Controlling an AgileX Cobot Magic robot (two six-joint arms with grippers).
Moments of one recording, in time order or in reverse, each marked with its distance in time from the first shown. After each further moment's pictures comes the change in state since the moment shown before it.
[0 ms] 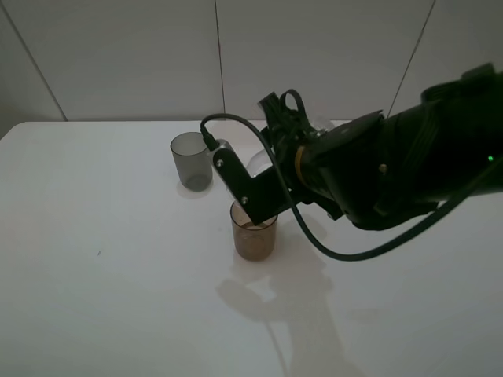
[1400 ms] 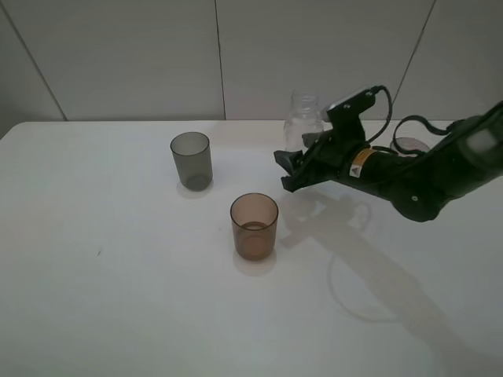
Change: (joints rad) left arm 0.000 0.000 0.000 0.000 0.000 0.000; right arm -0.566 0.352 0.131 1.194 -1.504 0.001
